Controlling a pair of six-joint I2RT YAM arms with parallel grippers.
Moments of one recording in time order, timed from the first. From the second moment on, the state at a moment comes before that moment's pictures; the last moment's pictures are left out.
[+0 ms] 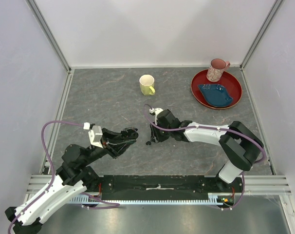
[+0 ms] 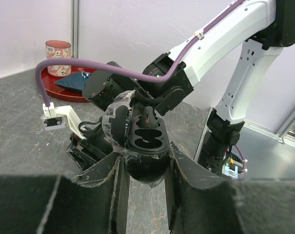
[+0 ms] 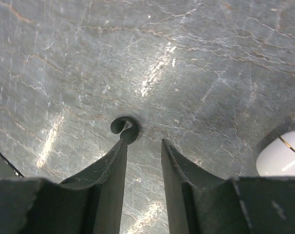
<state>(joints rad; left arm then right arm) -0.80 0.24 0.36 0.15 0.29 -0.30 0.84 1.64 0.87 -0.06 -0.12 0.43</state>
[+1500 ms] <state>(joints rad) -0.80 0.27 0.35 0.16 0.29 -0.31 0.84 1.73 0.91 -0.03 -0.26 0.17</state>
